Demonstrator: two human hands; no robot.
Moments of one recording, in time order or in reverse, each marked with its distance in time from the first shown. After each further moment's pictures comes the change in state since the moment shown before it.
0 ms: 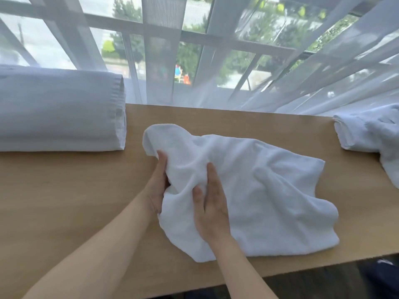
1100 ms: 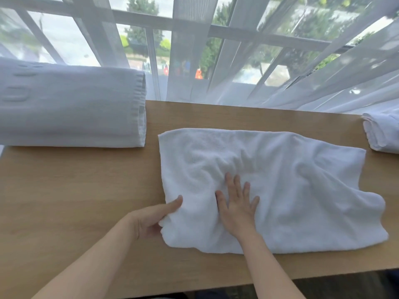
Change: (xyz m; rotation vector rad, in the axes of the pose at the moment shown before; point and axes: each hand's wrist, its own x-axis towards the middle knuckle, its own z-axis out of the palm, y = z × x) left_hand -0.072 -0.007 -0.058 0.419 0.165 -0.347; right_hand 0.016 0.053 0.009 -0.463 -0.335 0.295
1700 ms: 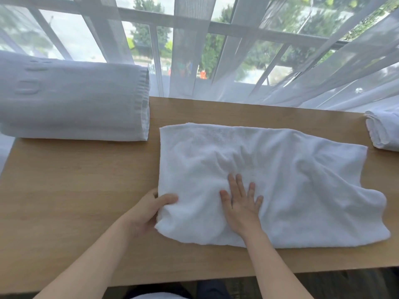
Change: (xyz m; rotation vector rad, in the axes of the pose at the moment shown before) left_hand -0.010 -0.018 -0.004 -0.060 0.103 0.322; right_hand -0.011 0.020 0.000 -0.012 -0.025 -0.036
